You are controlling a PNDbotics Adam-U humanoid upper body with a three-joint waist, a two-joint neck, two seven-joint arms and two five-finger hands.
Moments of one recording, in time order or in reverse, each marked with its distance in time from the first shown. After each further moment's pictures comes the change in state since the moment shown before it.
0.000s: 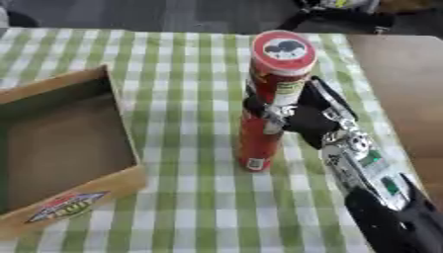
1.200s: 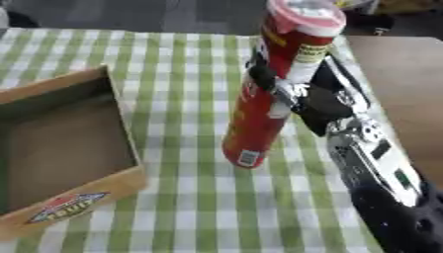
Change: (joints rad) left arm -0.002 0.000 0.000 0.000 0.000 -0.001 -0.003; right arm -0.094 -0.074 0.013 -0.168 -0.072 -0.027 -0.078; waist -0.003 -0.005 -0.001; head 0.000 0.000
